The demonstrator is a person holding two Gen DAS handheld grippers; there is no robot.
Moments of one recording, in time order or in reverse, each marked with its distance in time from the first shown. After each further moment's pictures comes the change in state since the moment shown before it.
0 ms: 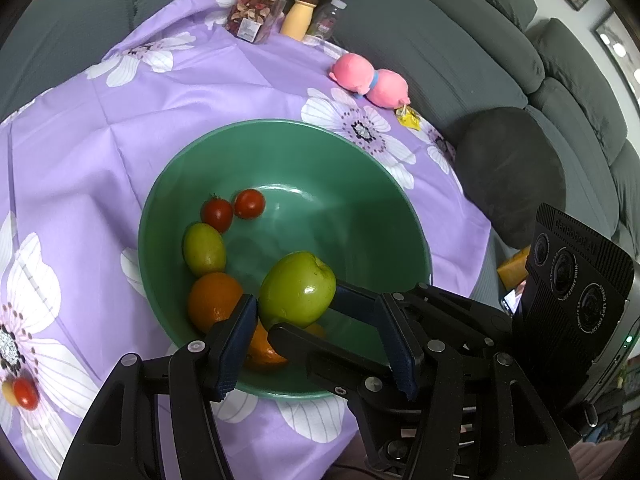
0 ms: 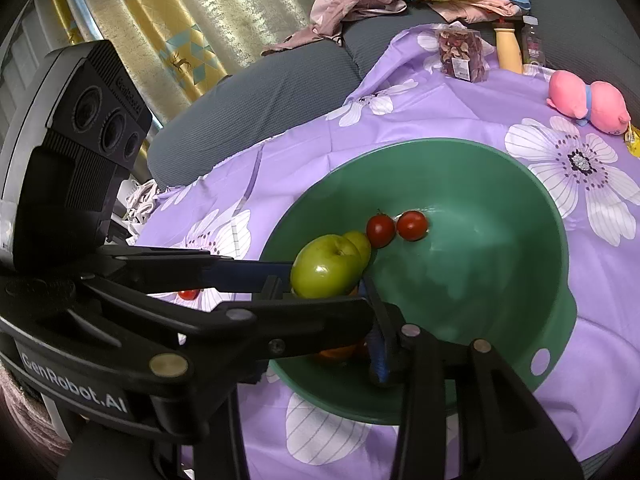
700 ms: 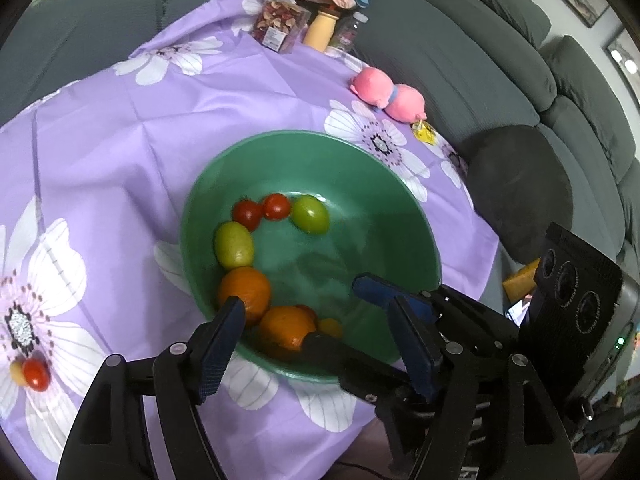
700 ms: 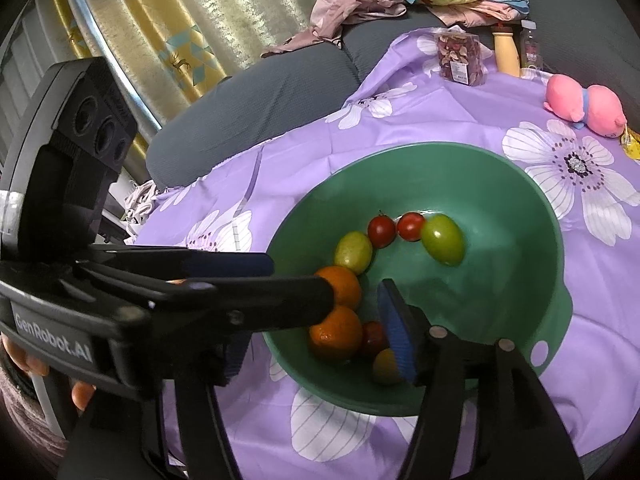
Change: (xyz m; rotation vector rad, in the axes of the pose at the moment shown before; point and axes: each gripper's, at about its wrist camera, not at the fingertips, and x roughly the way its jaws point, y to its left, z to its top) left arm -0.023 0.011 -0.007 -0.057 -0.037 0.037; right arm -0.005 0.005 -0.001 -0.005 -0.012 -0.016
